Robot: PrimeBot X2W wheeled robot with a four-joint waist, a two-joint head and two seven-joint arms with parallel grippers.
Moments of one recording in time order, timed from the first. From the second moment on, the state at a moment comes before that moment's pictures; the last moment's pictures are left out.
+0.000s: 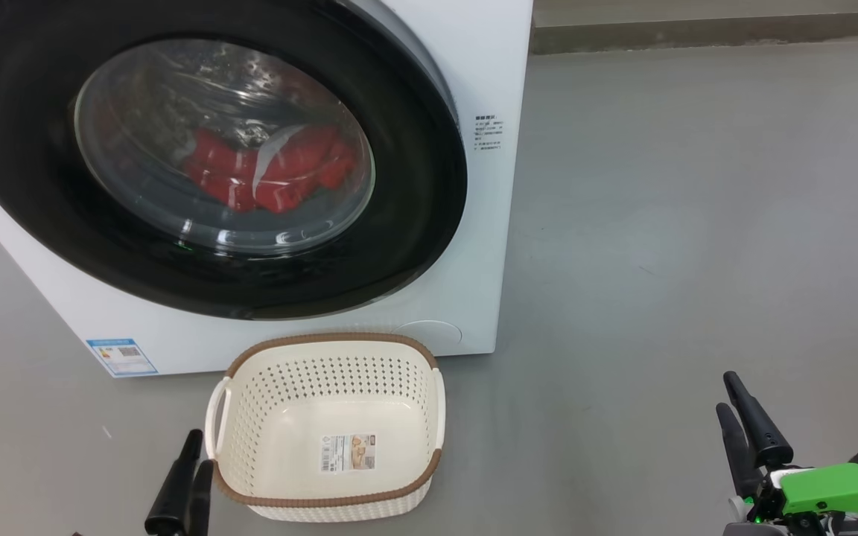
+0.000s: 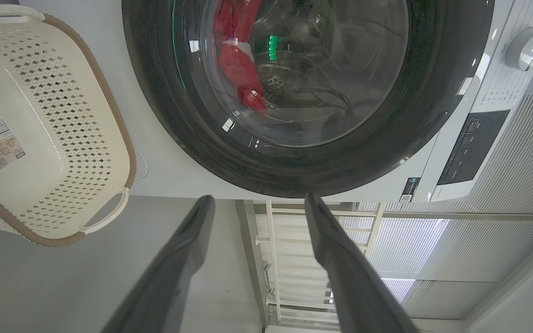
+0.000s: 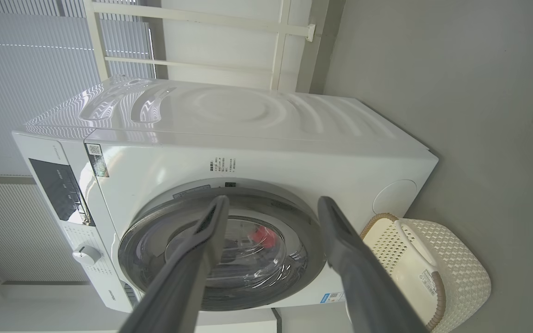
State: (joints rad) left arm -0.02 0.03 0.06 0.31 -1.62 -0.12 0.09; right arm -0.02 -0.03 -0.10 0.32 1.62 0.13 0.09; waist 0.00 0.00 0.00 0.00
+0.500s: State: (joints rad) left arm -0.02 0.04 0.05 0.27 -1.42 -0.12 0.04; right arm -0.02 -0.05 -0.06 0.32 1.48 0.13 0.04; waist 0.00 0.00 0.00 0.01
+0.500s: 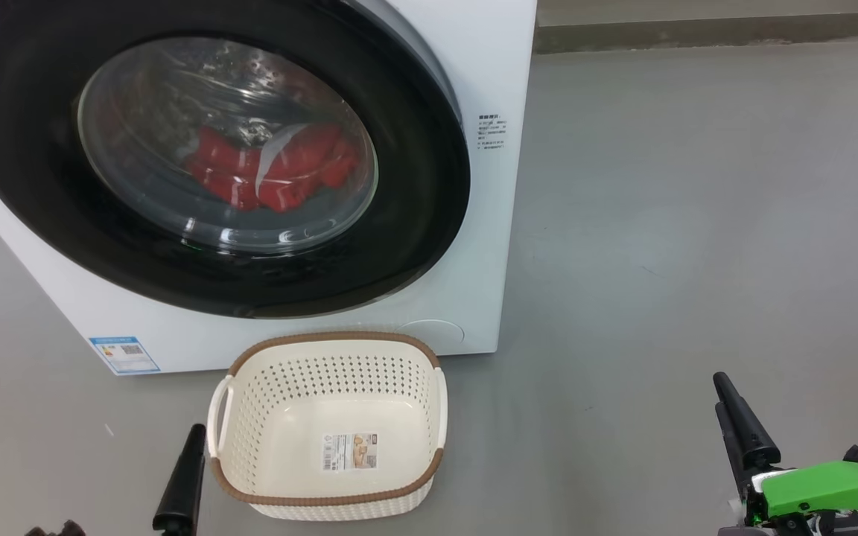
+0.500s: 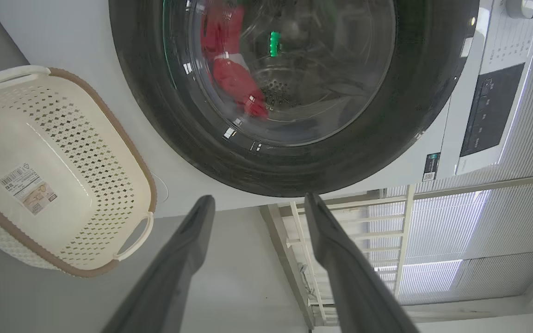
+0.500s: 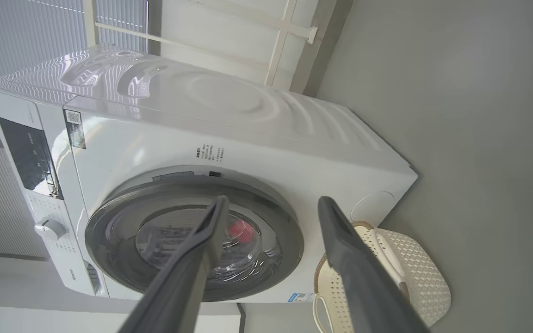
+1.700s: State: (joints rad) left arm 0.02 0.05 0.01 0.19 -0.79 -0.12 -0.08; right arm 0.01 -0.06 -0.02 0.32 0.94 0.13 -0.08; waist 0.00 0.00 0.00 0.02
